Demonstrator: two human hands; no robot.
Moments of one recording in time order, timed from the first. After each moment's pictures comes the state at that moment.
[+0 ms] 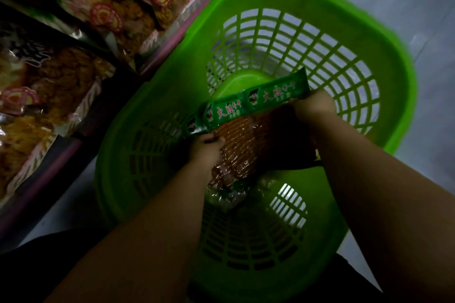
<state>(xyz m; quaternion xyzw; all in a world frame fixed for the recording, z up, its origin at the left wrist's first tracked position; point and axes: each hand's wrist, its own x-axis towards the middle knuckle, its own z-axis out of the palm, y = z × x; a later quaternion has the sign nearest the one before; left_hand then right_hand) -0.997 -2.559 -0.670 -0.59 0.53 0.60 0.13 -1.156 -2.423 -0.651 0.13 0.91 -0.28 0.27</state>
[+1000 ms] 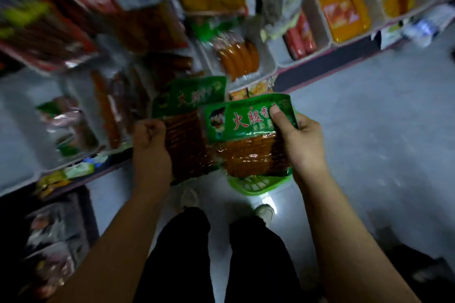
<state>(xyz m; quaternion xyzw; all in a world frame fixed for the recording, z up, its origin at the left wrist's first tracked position) -0.818 -2.566 -0.045 -0.59 0.47 0.53 -0.39 -1.011 -2.460 -0.037 -0.13 0.71 -0.59 0.36</state>
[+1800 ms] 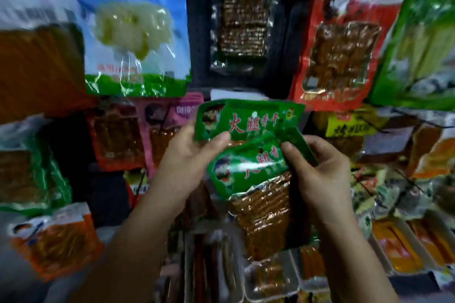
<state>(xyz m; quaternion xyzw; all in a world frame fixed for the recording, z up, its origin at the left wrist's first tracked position) -0.636 -2.713 0.313 -0.24 0.65 0.48 -0.54 -0.822 -2.646 0.297 -0.52 0.53 -0.67 0.08</state>
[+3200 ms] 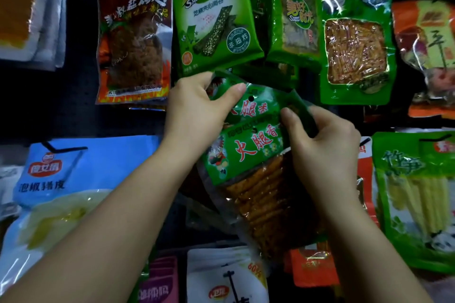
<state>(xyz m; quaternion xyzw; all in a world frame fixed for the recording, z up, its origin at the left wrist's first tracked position) -0.737 -2.819 0.582 -0.14 0.69 0.05 -0.71 -0.880 -2.755 0.531 -0.48 0.45 -0.69 -0.30</state>
